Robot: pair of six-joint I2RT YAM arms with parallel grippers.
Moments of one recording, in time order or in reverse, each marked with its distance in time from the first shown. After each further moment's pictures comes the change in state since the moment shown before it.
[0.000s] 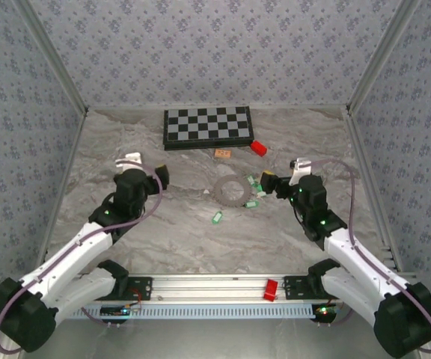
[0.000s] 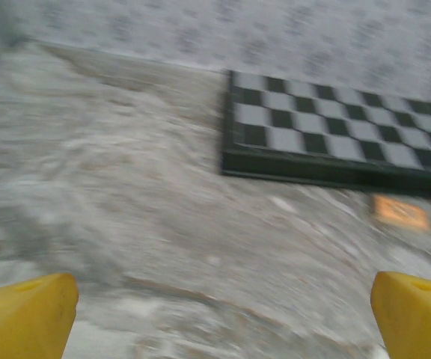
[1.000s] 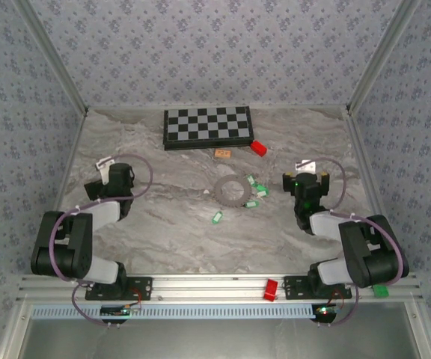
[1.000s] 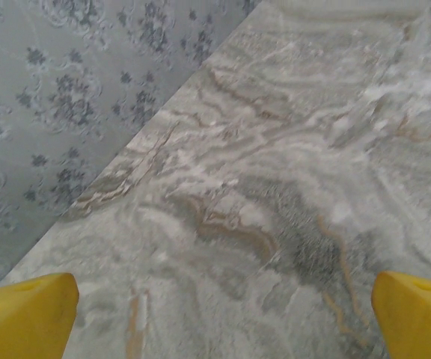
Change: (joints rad) left arm 0.437 0.523 -0.114 0.499 -0.153 0.230; right arm -0.188 0.490 -0.121 0.529 0.333 -0.349
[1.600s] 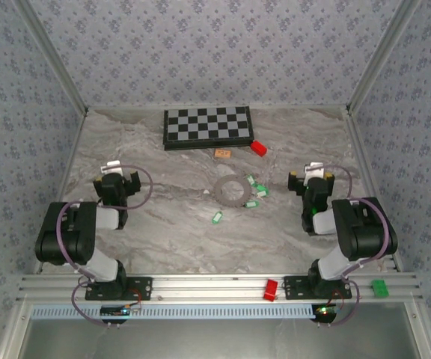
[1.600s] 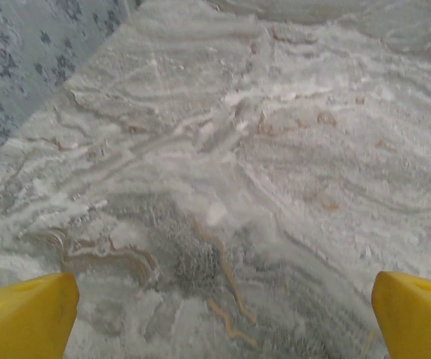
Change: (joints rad) left arm 0.072 0.112 -0.140 0.405 0.394 0.128; right arm -0.143 0.192 -0.041 0.333 -0.201 -0.003
